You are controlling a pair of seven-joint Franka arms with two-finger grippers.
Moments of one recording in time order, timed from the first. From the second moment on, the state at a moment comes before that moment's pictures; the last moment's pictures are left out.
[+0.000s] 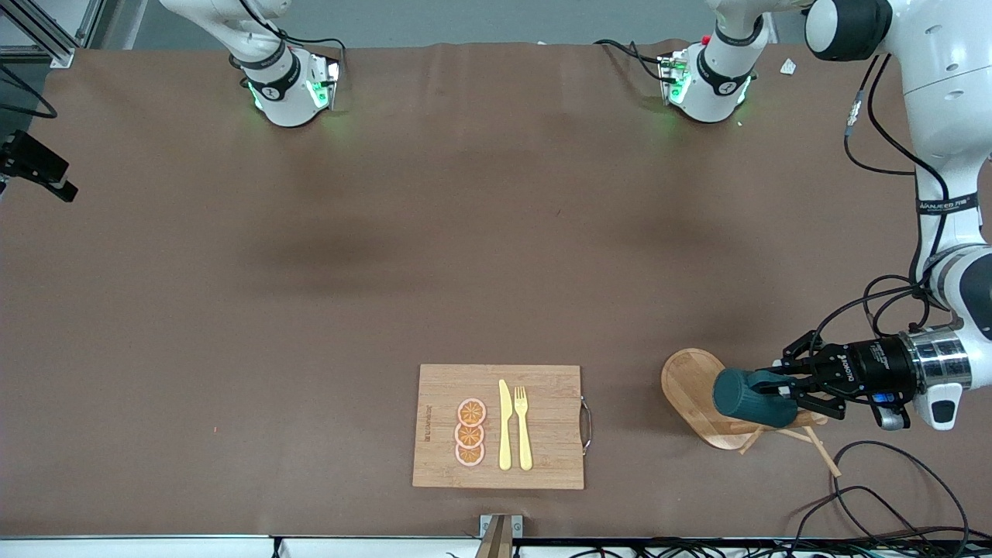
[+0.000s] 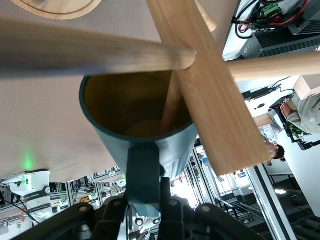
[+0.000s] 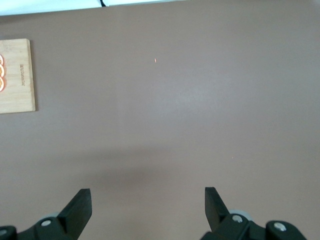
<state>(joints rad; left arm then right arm) 0.05 0.74 0.16 -1.23 -1.23 1.62 -0.79 -0.07 -0.08 -0.01 -1.59 0.00 1.63 0.00</state>
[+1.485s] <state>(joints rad) 0.06 0.73 0.16 -1.20 -1.24 1.58 -0.77 -0.05 -0.02 -0.01 -1.59 0.00 1.71 0.00</state>
